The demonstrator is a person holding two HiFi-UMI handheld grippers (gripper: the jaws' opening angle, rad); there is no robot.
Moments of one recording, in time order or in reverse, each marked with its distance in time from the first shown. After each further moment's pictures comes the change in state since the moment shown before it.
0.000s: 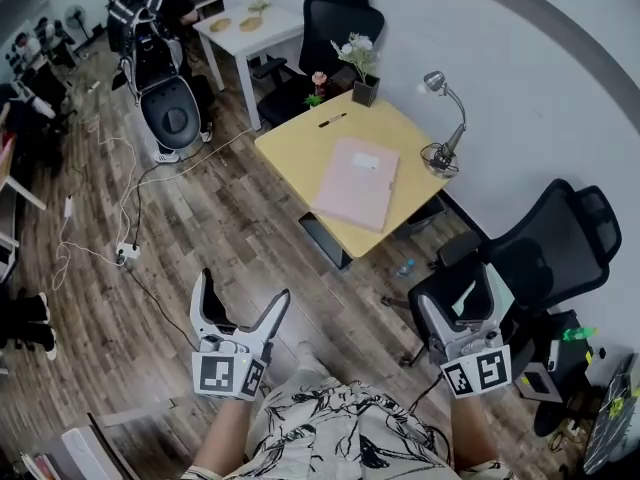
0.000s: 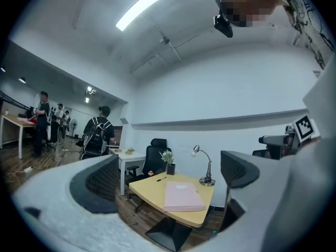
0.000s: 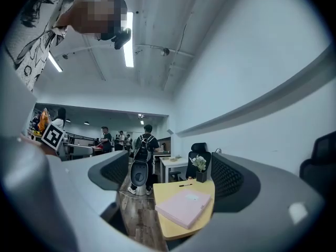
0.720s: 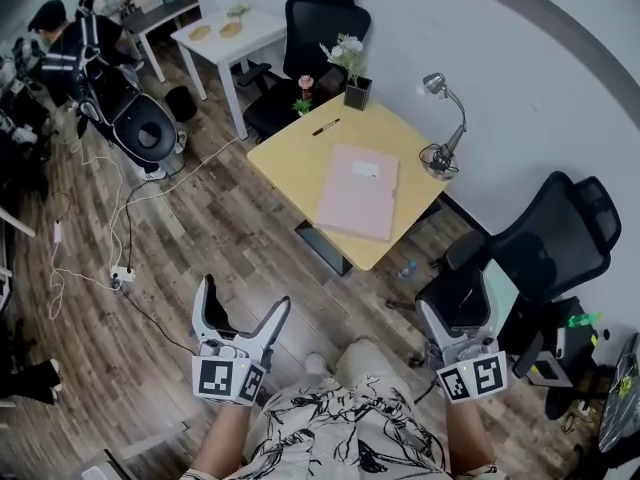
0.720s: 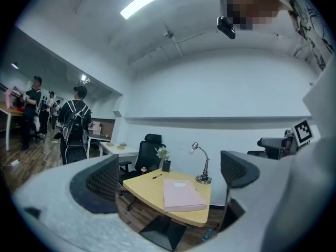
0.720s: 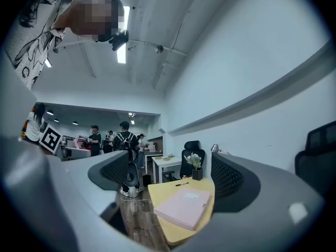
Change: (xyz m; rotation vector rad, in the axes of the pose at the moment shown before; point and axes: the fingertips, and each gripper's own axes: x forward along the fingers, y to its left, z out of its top) left arm 0.047 0.058 -0.020 -0.051 0.040 -0.105; right arm 0.047 0.023 -0.024 0.029 0.003 -0.114
